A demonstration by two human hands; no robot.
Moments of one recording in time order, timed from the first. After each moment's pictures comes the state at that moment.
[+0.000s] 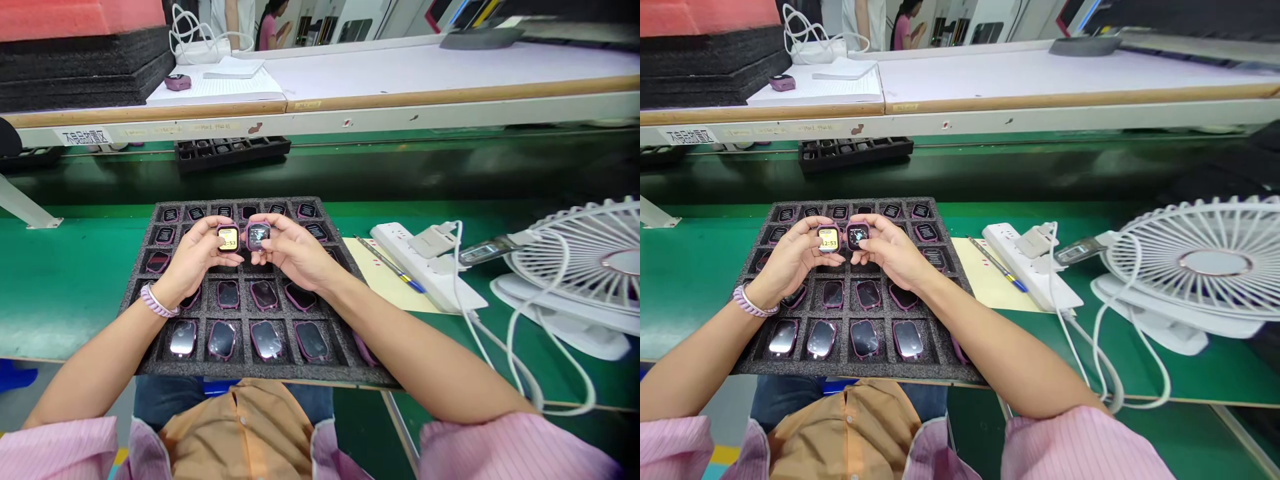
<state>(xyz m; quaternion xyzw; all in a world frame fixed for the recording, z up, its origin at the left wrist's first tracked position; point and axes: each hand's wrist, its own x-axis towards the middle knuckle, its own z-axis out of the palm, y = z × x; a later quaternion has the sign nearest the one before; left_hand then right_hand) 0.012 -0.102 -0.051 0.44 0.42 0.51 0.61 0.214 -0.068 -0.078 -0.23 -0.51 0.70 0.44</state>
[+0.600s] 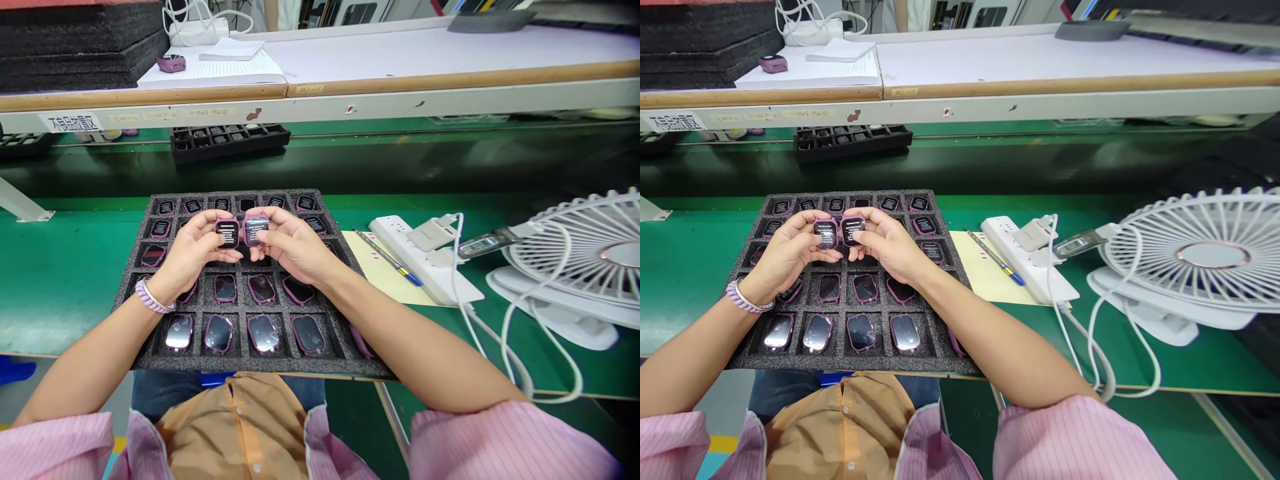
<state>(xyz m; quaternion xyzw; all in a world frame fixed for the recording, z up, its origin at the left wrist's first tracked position) 0.014 -0.105 -0.051 0.46 0.42 0.51 0.59 0.214 -0.066 -0.082 -0.22 -0.54 0.68 0.44</state>
